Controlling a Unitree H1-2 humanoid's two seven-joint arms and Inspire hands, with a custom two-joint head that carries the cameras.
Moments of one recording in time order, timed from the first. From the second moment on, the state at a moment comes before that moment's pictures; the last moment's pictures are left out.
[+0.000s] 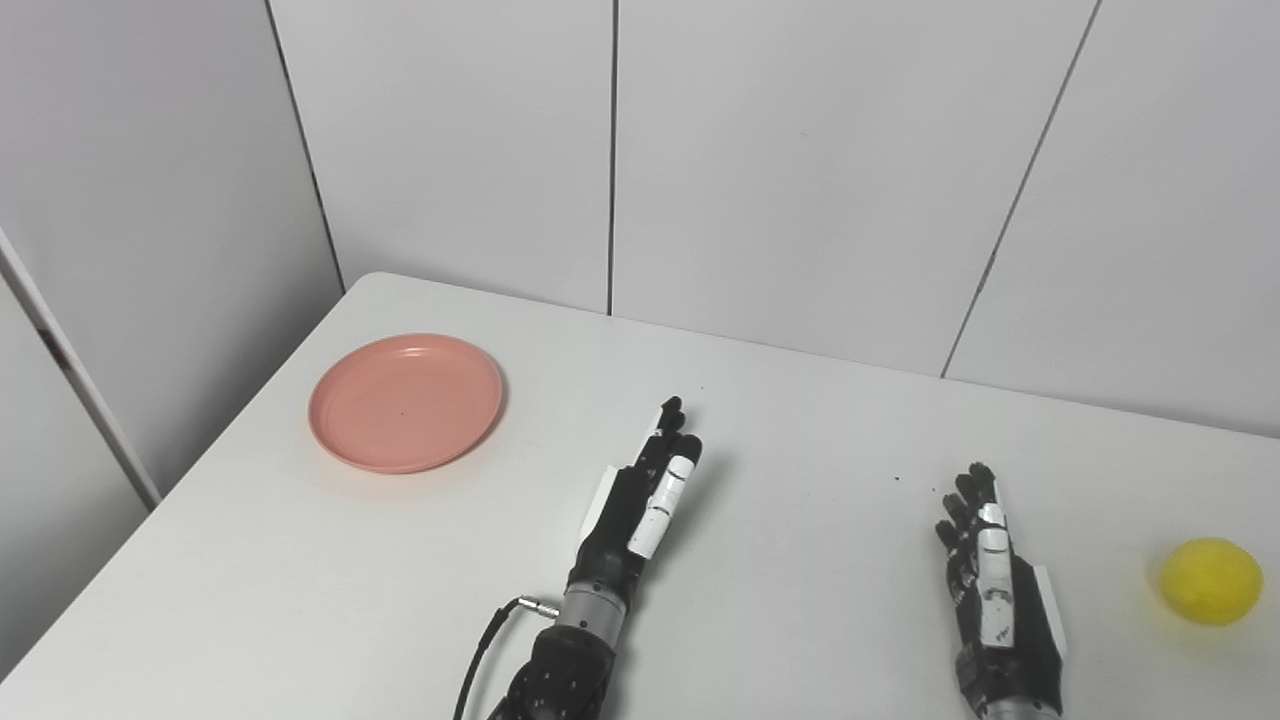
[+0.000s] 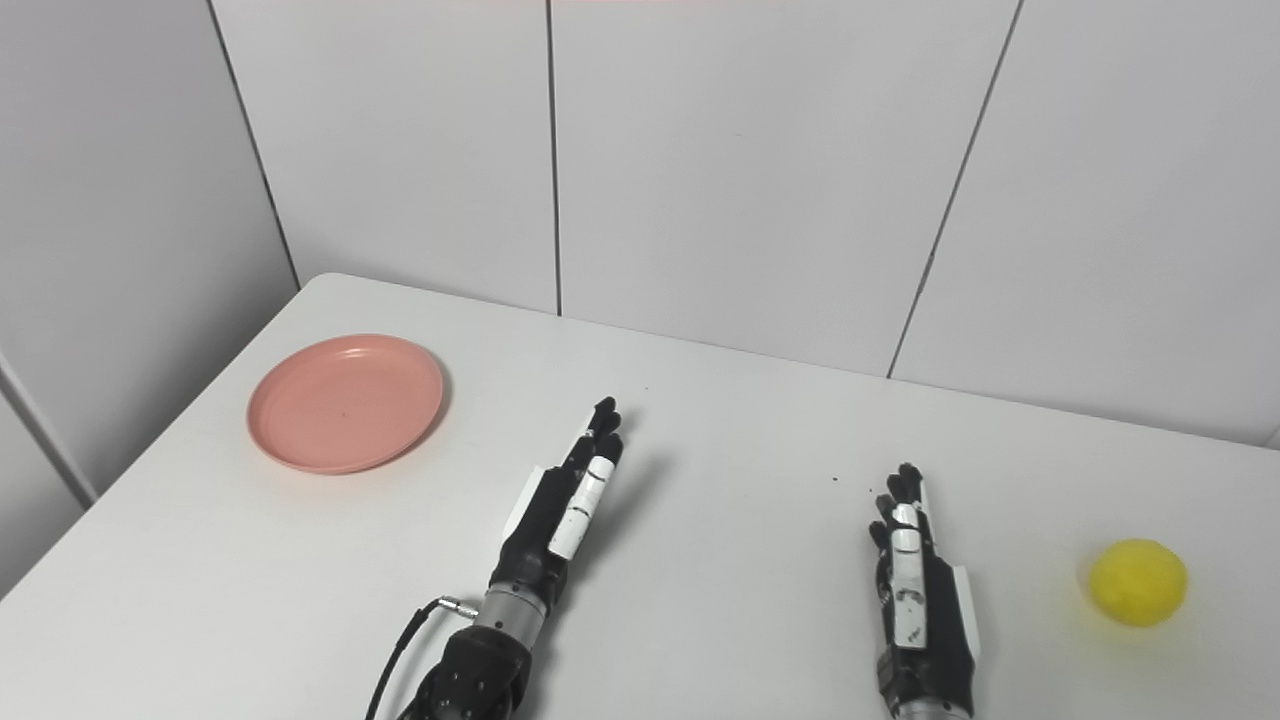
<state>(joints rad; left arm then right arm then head) -0.19 -0.12 -0.13 0.15 0.16 -0.05 0.07 -0.17 0.00 0.00 0.09 0.11 -0.07 0.04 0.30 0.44</state>
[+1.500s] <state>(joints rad) -0.29 0.00 0.13 0.00 -0.03 -0.08 0.15 -0.16 -0.01 0.01 0.07 0.11 -0.10 0.08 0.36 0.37</state>
